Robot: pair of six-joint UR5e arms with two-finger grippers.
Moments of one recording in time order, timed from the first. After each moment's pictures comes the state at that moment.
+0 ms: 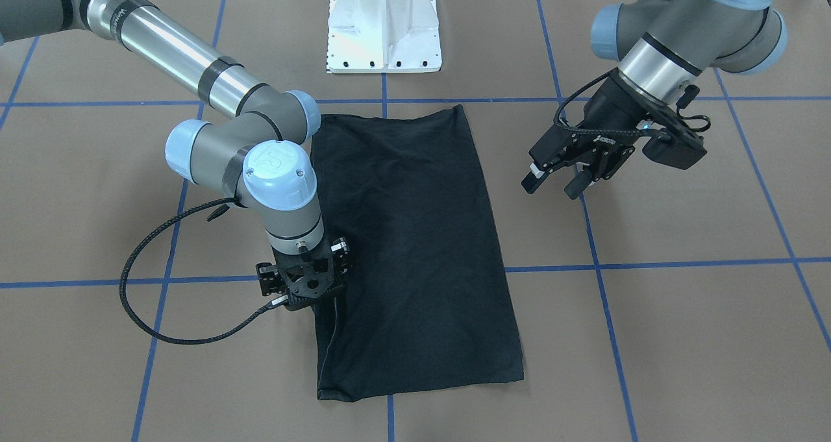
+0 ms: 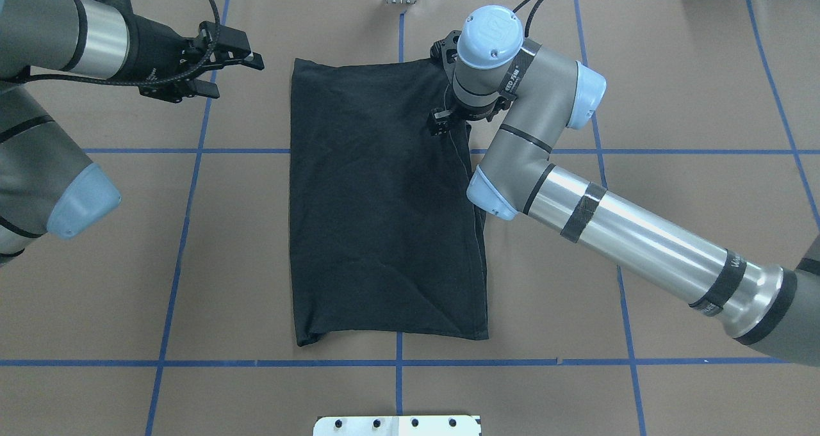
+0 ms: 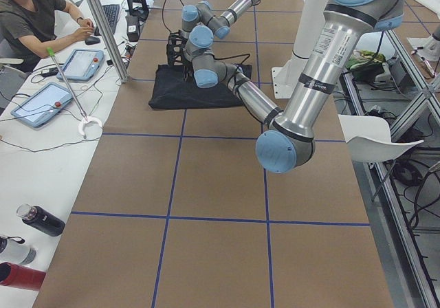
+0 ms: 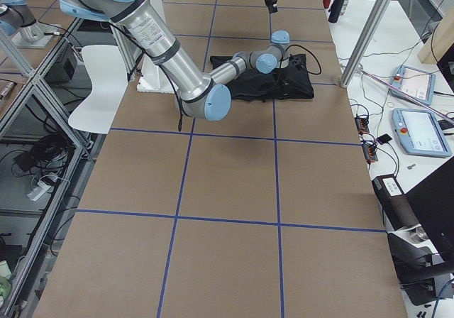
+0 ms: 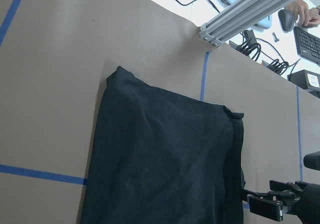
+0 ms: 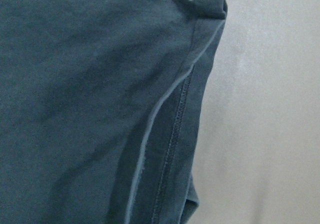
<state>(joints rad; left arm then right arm) -0.92 -1.99 -1.83 -2.20 -2.09 -1.47 0.71 -0.72 1.19 -1.33 1.88 0.70</state>
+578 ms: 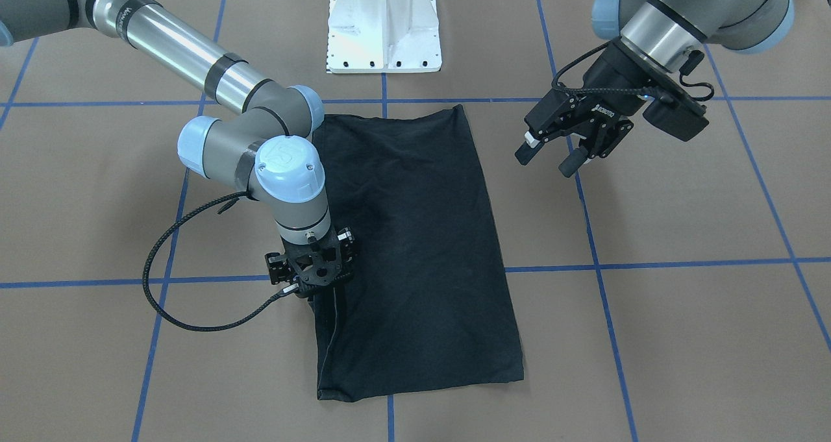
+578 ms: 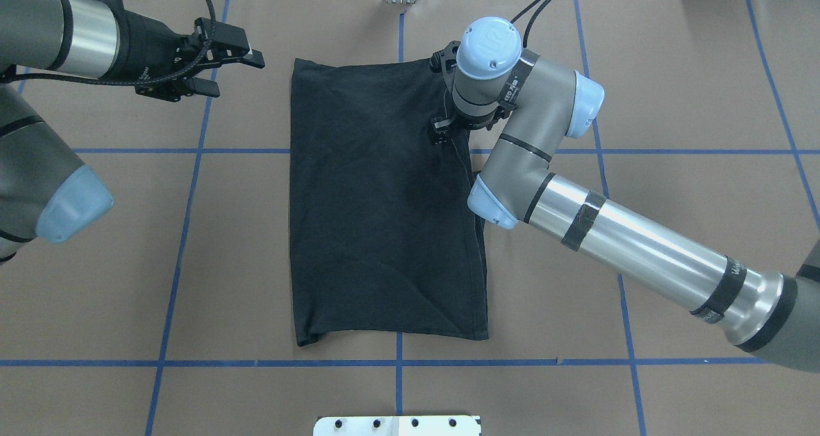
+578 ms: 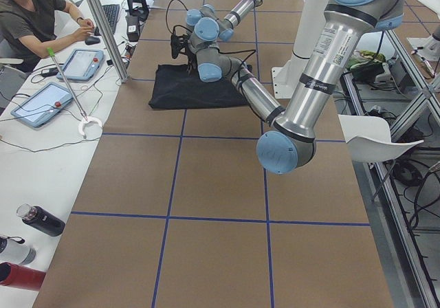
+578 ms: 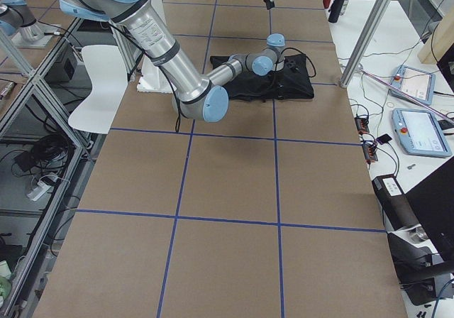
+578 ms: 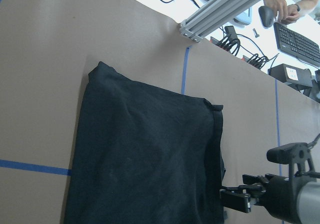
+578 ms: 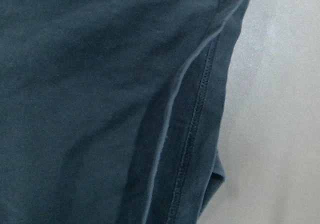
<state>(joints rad) -0.93 -1.98 -1.89 -2.19 -2.10 -1.47 0.68 -0.73 1.19 -1.33 1.88 0.70</state>
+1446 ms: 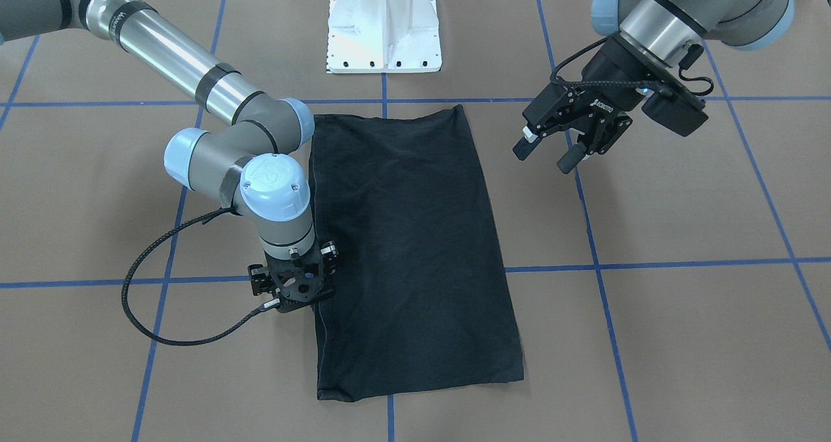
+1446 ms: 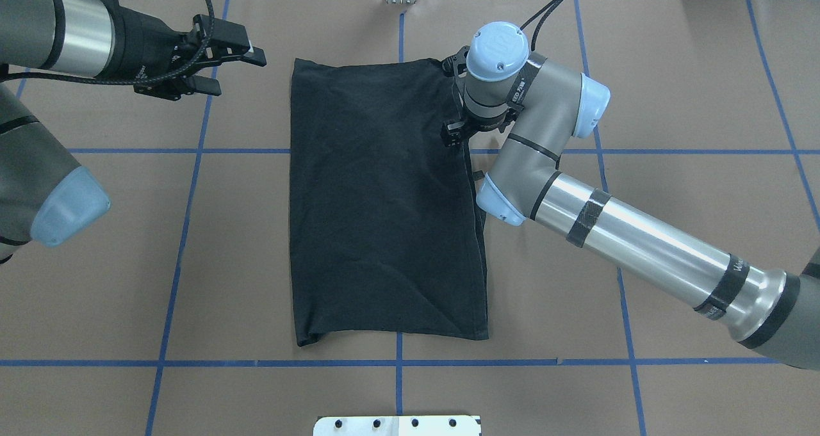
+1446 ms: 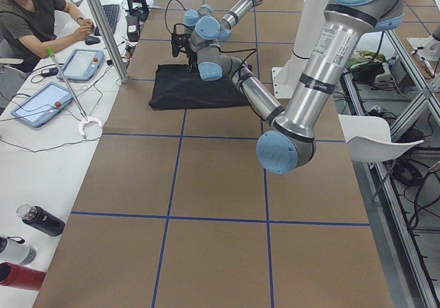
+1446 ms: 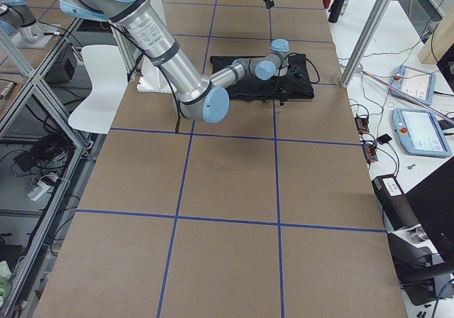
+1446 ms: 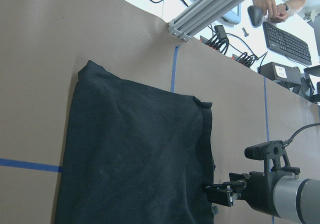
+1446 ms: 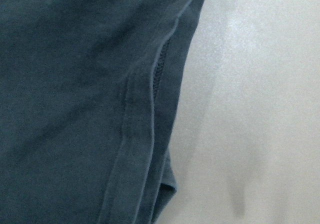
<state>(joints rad) -0.93 -1.98 -1.90 -2.19 -2.09 -1.47 0.72 -0.74 1.14 -1.33 1.88 0.69</state>
